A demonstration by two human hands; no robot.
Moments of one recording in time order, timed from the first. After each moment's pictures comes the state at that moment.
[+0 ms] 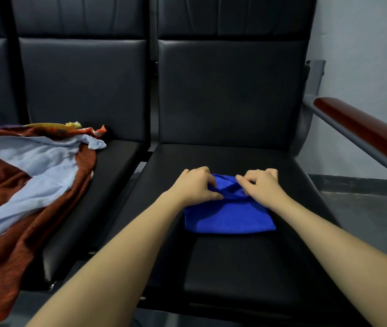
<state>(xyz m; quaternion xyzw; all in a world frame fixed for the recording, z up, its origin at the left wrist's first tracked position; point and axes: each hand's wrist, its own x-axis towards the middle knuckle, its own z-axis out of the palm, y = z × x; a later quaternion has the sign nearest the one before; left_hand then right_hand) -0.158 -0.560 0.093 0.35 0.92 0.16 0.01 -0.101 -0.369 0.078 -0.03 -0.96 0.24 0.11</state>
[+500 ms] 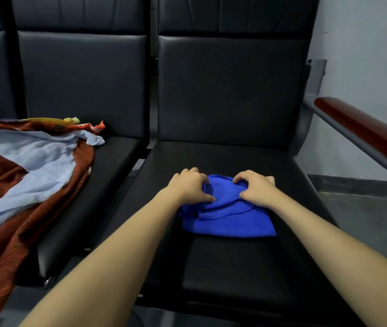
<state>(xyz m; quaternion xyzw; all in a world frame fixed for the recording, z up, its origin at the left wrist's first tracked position) -0.161 -0.562 0.086 0.28 0.95 0.11 0.07 -0.108 -0.373 0.082 -0.07 -0.98 0.16 -0.01</state>
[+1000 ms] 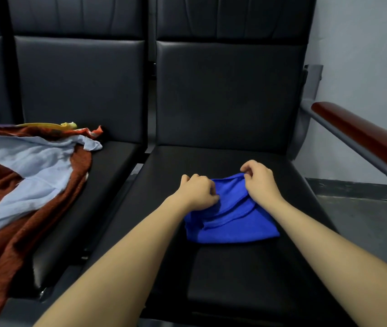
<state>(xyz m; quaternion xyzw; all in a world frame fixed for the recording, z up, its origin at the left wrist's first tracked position) -0.158 -0.543 0.083 0.31 0.94 0.15 0.04 -0.122 -0.371 0.077 -0.13 -0.92 0.30 0.20</state>
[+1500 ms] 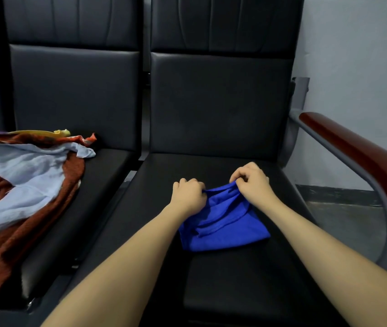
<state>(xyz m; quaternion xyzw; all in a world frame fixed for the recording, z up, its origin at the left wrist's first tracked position) -0.163 -0.534 0.075 0.25 0.96 0.15 -0.01 -0.116 -0.364 0.093 -0.09 -0.93 0.32 0.18</state>
